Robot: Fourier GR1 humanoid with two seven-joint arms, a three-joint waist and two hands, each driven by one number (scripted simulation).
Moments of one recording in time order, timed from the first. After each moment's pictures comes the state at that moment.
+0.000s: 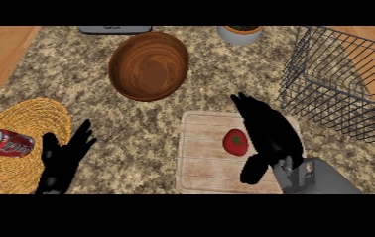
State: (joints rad) left arm 0.10 0.32 -0.12 -1.42 0.19 0.11 0.22; right arm -0.41 -0.41 0.62 -1.79 0.46 0.30 0.98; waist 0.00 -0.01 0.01
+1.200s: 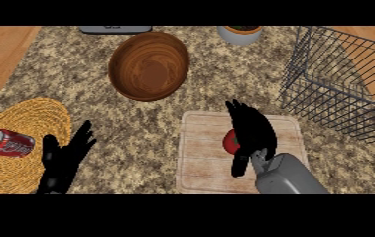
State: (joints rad) left arm 0.11 0.27 -0.07 -1.43 0.14 0.06 0.22; right arm -0.35 -0.21 0.56 -1.53 0.69 0.34 0.86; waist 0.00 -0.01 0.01
